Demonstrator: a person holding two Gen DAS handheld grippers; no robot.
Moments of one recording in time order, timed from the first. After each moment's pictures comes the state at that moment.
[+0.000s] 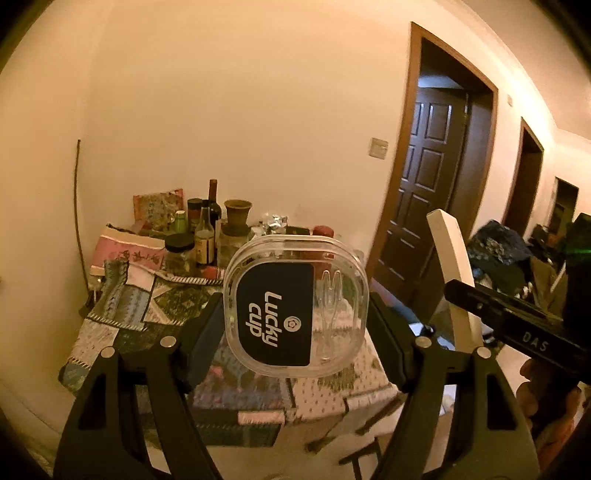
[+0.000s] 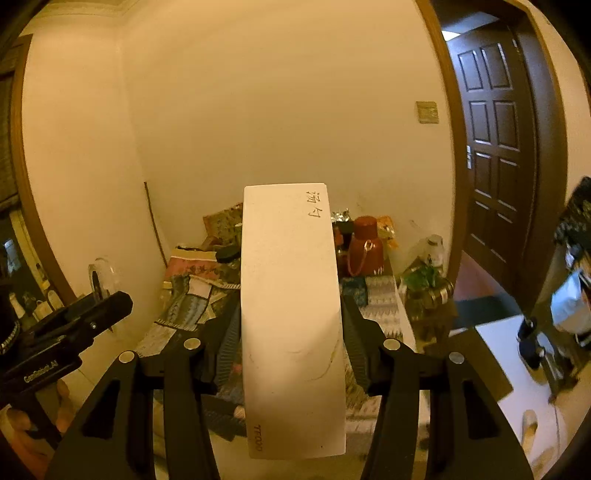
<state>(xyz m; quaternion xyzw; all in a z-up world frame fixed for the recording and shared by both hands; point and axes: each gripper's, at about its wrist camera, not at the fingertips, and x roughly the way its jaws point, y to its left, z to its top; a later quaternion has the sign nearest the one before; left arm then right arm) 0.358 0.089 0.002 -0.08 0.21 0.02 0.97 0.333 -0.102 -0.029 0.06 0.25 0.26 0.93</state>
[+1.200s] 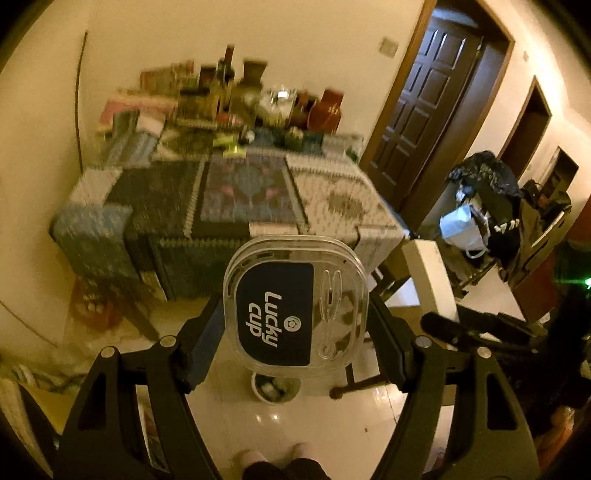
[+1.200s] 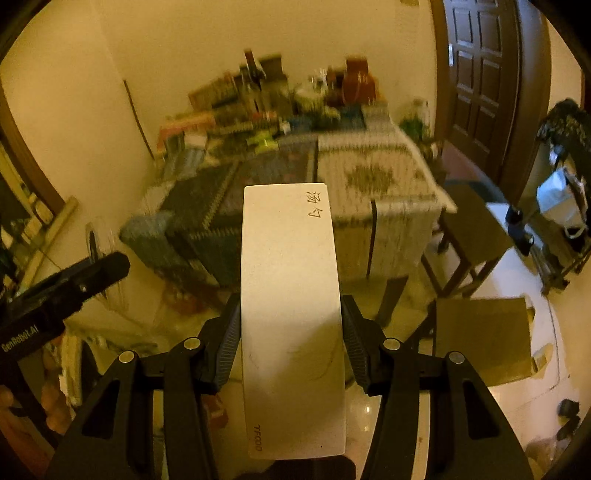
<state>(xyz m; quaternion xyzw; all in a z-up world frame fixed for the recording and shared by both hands) 0.243 0.100 -0.168 -0.14 0.39 -0.01 0.91 0.225 -0.094 -0.194 0.02 0.46 0.22 0.86</state>
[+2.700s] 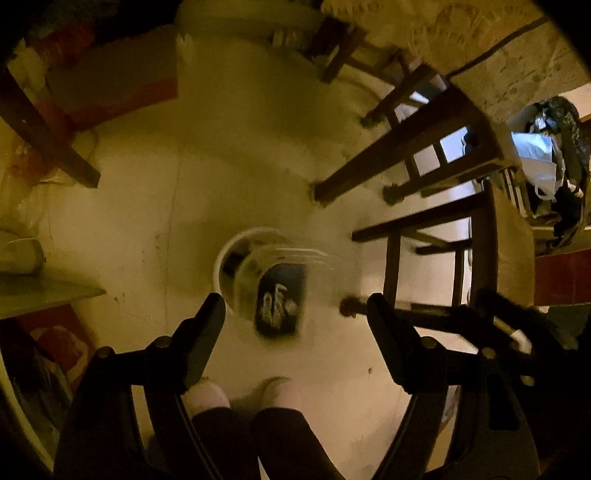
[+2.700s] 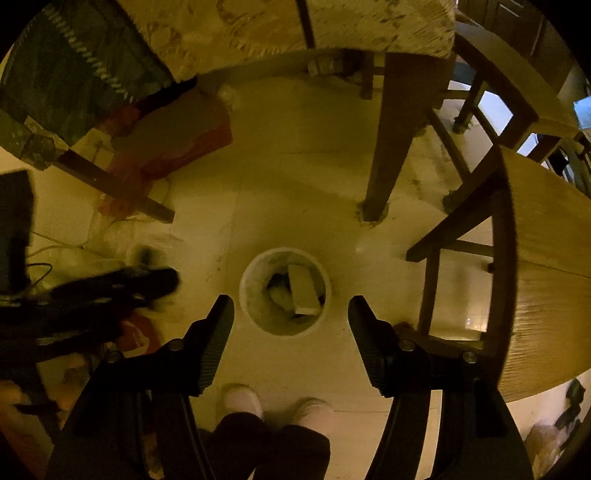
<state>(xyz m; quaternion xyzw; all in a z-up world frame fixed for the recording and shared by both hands) 0.344 0.046 -0.589 -0.22 0.63 0.01 0.75 0.291 -0.120 -0.523 -0.02 0.62 0.21 0.76</state>
